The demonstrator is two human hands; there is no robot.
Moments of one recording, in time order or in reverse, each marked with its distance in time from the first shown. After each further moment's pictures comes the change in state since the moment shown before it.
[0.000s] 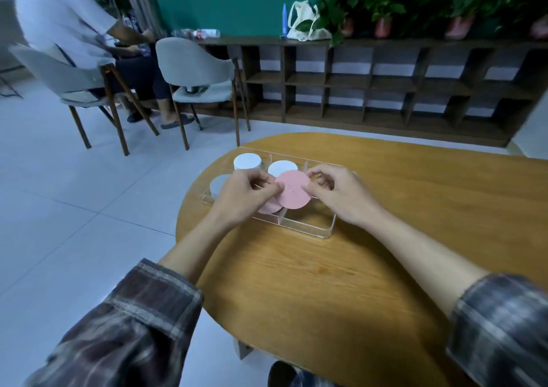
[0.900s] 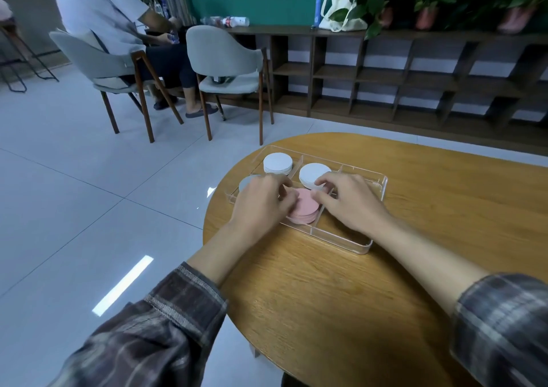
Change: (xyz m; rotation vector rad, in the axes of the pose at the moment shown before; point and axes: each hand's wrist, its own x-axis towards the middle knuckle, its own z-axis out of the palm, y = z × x) left_hand 0.012 -0.020 -0.009 0.544 0.125 0.083; right_hand 0.040 -0.001 0.041 -0.314 -0.057 -0.037
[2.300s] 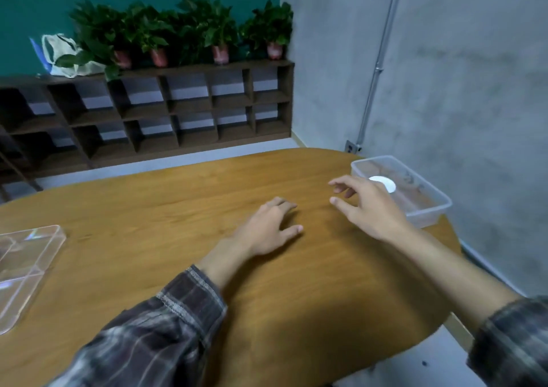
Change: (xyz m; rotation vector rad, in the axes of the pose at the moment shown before) left_hand -0.062 0.490 0.260 -0.099 -0.627 0.762; right_hand -0.396 0.283 -0.357 -0.214 0.437 0.540
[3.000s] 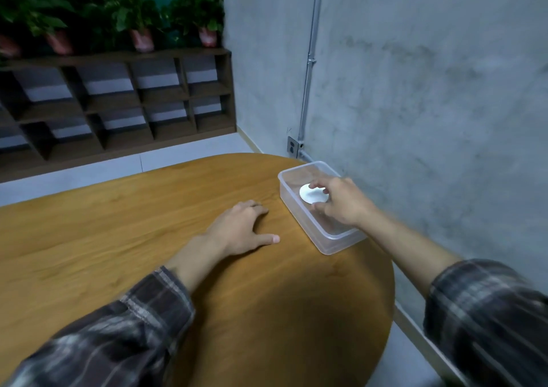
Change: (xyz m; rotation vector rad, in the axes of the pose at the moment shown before) left_hand 0.127 0.061 0.032 0.144 -0.200 0.026; right_hand 0.066 0.143 -0.038 -0.159 -0.183 0.300
